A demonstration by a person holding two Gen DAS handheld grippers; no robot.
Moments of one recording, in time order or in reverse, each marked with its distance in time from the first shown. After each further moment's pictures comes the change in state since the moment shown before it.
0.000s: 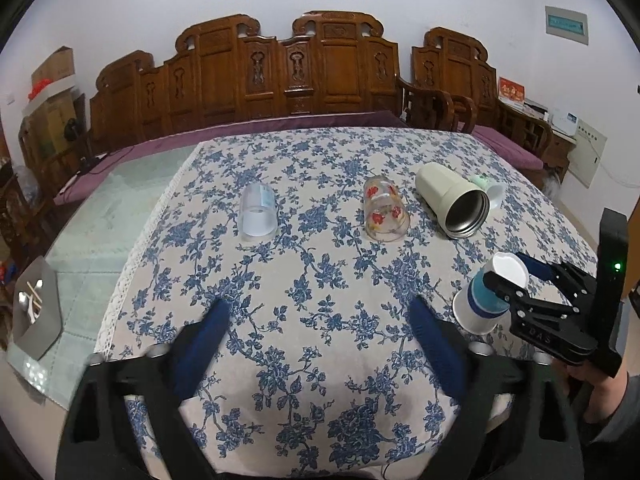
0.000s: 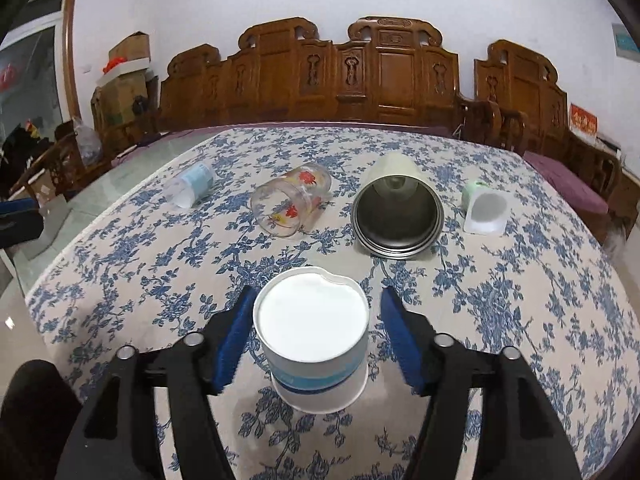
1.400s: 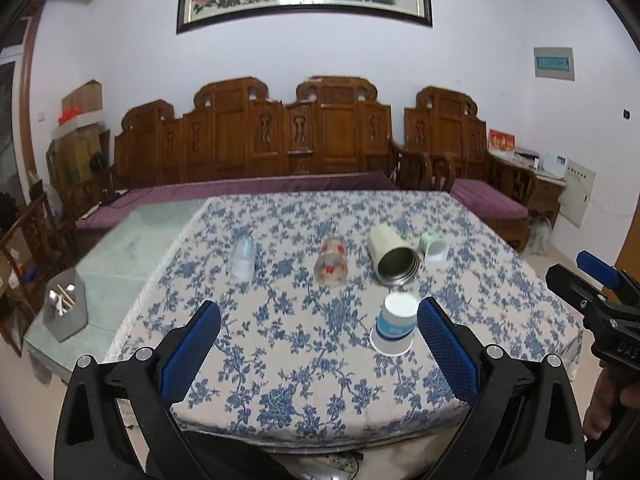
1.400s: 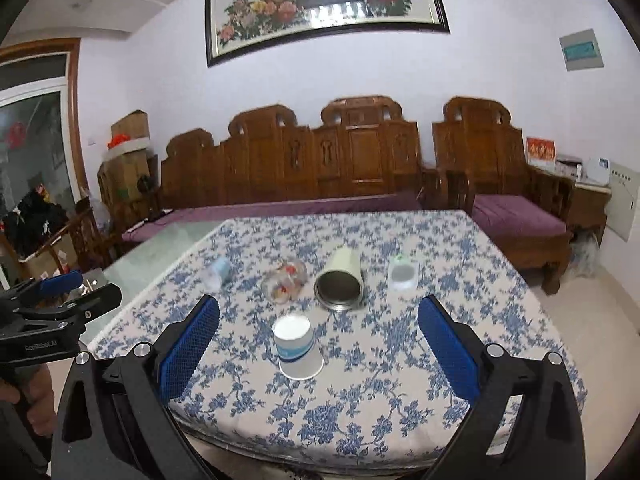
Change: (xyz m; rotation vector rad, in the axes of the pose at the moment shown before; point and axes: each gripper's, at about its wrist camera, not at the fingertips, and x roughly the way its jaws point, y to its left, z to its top) left arm -0.138 -0.090 -0.010 -0.043 -0.219 0.039; right arm -0.233 -0.030 0.011 0.079 -0.262 -0.027
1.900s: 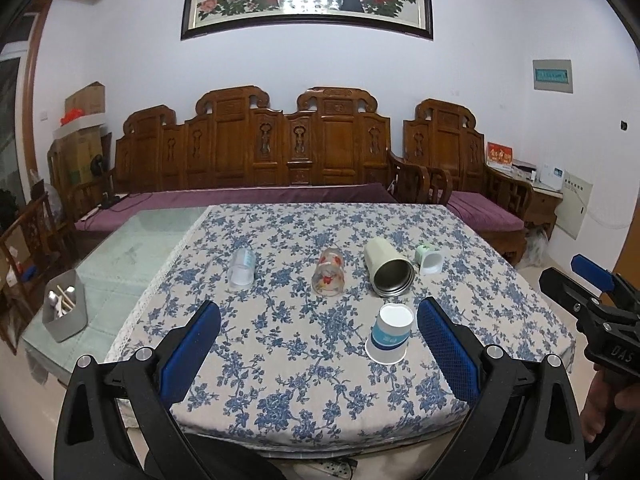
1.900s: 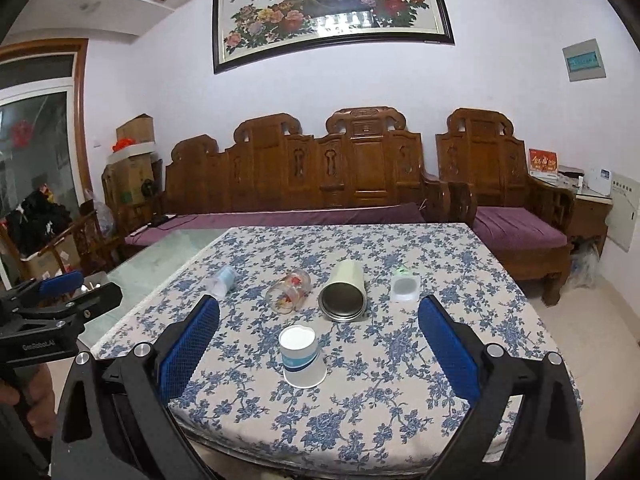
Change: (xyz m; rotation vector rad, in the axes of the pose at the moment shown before) left arm -0.011 0.004 0.003 -0.018 -0.029 -0.011; right arm -0.010 0.009 0.009 -0.015 -0.026 0.002
